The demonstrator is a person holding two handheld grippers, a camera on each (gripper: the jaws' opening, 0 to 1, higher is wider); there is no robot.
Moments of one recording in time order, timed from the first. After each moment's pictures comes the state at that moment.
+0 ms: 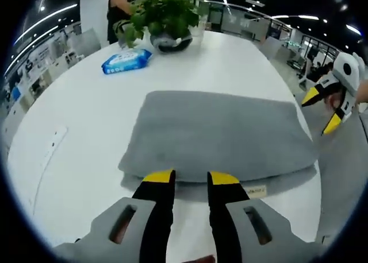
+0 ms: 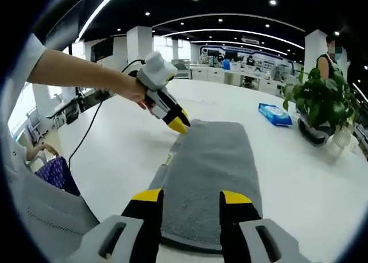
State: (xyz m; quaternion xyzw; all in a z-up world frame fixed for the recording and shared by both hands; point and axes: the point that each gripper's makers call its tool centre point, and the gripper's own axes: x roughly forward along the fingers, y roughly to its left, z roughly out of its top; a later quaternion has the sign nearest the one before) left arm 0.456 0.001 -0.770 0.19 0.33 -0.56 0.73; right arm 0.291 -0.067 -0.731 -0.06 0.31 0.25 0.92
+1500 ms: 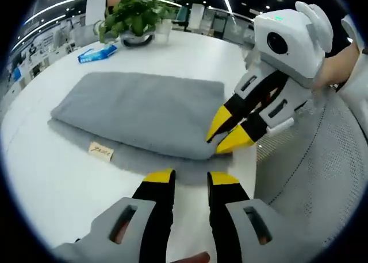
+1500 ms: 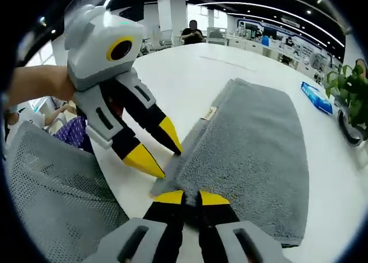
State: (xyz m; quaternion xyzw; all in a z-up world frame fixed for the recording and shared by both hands) left arm 0.269 -0.022 -0.793 0.14 0.35 -0.56 0.74; right arm 0.259 -0.052 -0.795 -0.12 0.41 0.33 0.84
